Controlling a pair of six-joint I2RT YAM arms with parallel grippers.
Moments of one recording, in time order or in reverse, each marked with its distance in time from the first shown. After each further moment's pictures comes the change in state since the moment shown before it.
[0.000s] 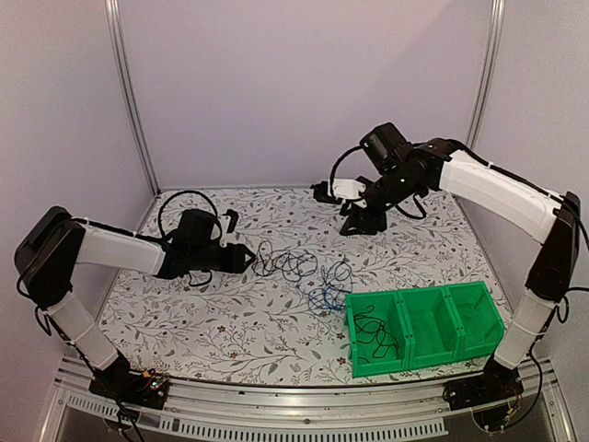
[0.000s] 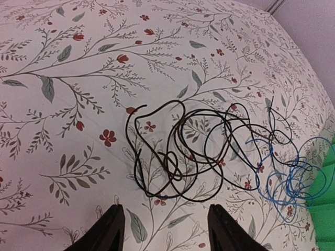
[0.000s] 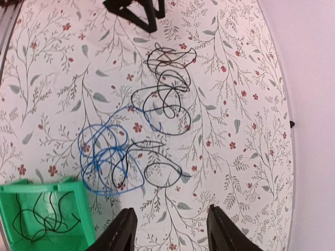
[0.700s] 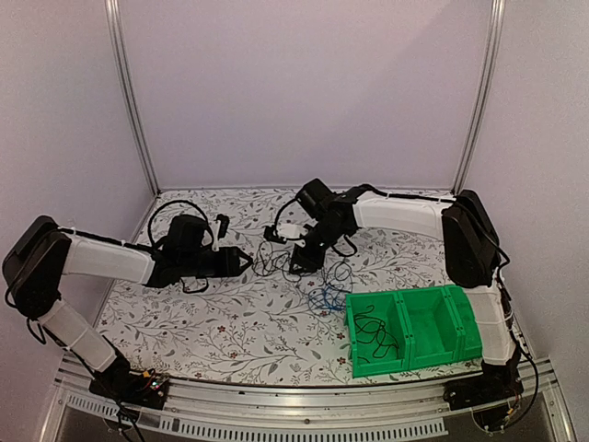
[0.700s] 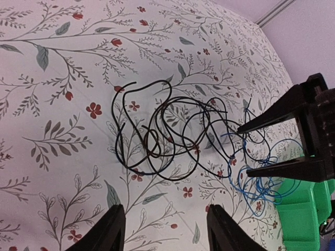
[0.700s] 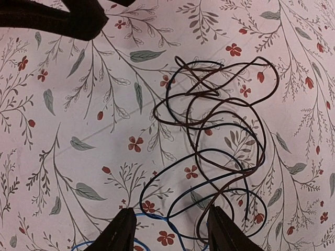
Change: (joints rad) left arm -0.001 -0.080 -0.090 0.025 0.079 -0.185; right arm 0.096 0.581 0.240 0.238 -0.093 0.308
